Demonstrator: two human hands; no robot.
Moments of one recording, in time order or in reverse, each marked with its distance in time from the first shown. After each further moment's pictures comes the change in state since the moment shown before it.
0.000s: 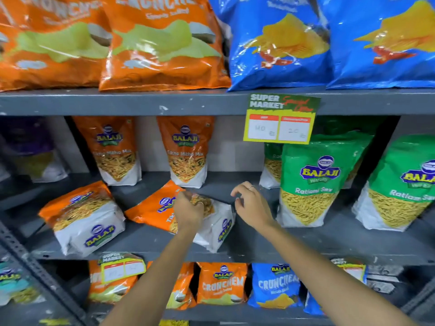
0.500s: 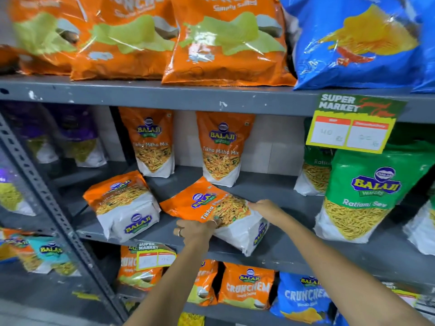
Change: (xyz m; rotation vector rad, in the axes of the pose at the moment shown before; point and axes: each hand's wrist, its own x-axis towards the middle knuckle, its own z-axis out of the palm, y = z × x) left_hand 0.006 -0.049 -0.038 -0.145 0.046 -0.705; right_hand 0.041 -0.011 0.053 0.195 -0.516 0.579
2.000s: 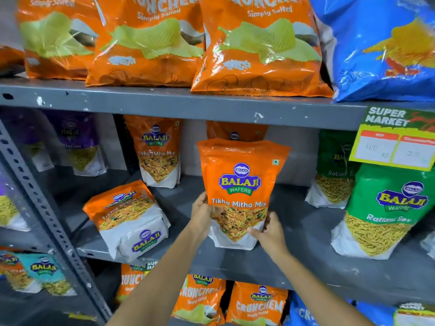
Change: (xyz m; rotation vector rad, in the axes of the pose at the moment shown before) left_hand 0.059 0.049 -0.014 -0.395 -0.632 0.395; right_hand -0.008 -0.001 0.064 0.483 0.326 -0.156
